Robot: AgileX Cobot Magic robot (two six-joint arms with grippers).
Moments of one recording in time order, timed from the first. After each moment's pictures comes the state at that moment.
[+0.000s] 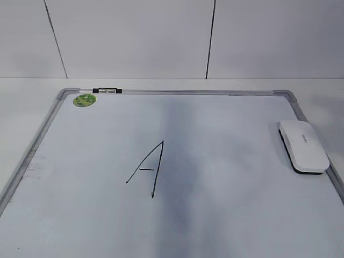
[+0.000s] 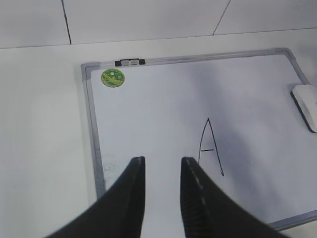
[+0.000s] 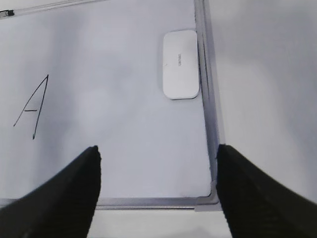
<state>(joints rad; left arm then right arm) -0.11 0.95 -1.41 -0.28 1.26 0.03 0.13 0.74 -1.09 0.02 1.26 0.20</state>
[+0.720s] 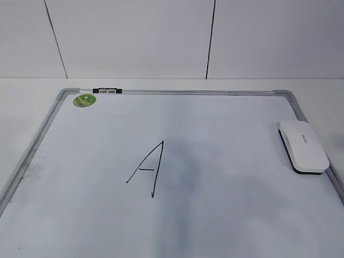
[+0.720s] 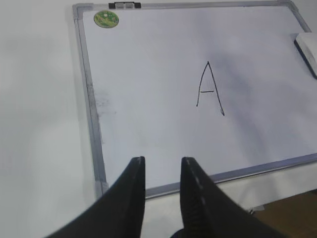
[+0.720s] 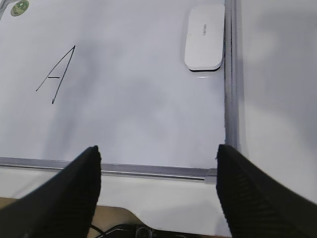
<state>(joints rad) -0.12 0.51 -0.95 -0.28 1.27 0.03 0.17 0.39 -0.84 0.09 1.27 0.16</state>
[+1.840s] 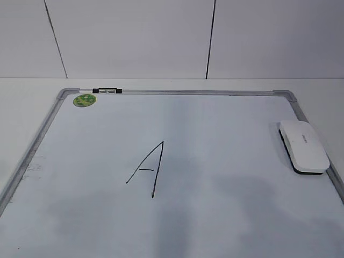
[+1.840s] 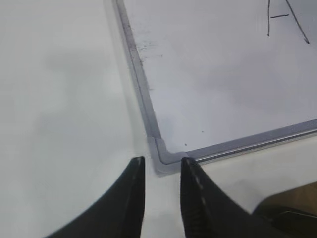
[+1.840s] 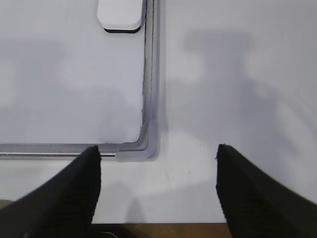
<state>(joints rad) -0.19 0.27 -0.52 -0.06 1.10 0.08 0.18 0.16 -0.54 -0.16 1.25 0.15</state>
